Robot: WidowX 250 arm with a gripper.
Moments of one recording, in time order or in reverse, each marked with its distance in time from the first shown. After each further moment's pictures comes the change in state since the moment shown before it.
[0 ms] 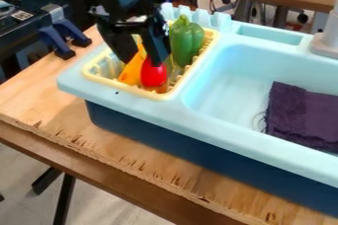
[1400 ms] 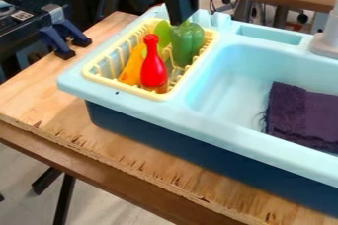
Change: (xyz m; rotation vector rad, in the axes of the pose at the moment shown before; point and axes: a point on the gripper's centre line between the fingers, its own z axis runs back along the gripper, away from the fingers) arm -0.001 -0.058 0.065 0.130 -0.049 -0.215
